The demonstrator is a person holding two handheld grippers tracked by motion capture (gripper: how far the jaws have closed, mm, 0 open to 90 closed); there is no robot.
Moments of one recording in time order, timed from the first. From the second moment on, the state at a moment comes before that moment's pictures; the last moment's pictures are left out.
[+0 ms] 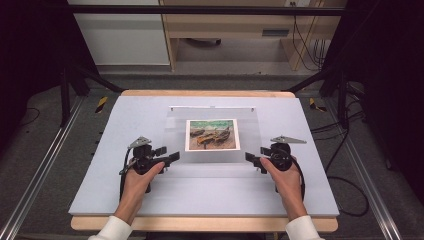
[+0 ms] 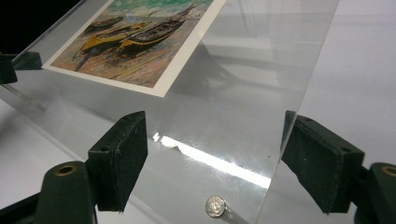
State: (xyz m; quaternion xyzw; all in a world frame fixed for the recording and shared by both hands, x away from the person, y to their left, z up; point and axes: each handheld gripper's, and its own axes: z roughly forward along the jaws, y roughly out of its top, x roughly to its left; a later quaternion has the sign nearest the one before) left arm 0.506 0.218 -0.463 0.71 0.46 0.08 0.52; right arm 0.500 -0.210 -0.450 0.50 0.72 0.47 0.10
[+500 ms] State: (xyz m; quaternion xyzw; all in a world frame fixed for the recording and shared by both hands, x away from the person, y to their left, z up) left arm 0.501 0.217 -0.462 0.71 0.46 0.09 0.52; right arm 0.497 -0.211 -0.449 0.50 0.72 0.47 0.11
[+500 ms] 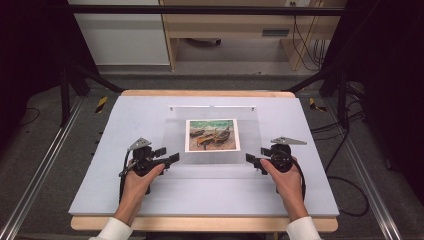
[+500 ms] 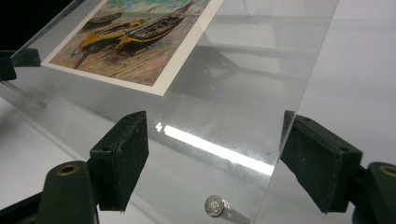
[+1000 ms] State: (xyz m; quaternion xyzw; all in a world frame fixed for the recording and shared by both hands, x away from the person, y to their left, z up) left arm 0.499 0.216 -0.462 0.72 0.45 0.10 0.52; right arm 0.493 -0.209 -0.448 0.49 0.73 0.46 0.12
